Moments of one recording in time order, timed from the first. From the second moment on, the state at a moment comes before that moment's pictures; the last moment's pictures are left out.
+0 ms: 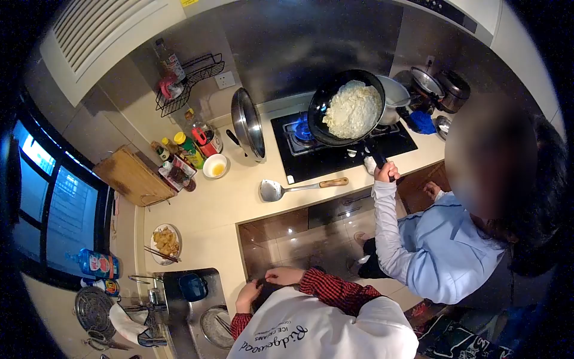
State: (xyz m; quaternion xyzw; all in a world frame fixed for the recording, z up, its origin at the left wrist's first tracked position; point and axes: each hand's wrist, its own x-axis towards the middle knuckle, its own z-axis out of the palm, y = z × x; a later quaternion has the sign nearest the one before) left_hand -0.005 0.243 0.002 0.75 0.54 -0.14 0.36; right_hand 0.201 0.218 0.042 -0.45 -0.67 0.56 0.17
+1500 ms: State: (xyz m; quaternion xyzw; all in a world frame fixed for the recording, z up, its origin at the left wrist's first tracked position) left_hand -0.002 0.230 -0.013 0.77 0.52 -0.14 0.35; right_hand 0.210 0.205 0.045 -0.46 -0.67 0.56 0.17
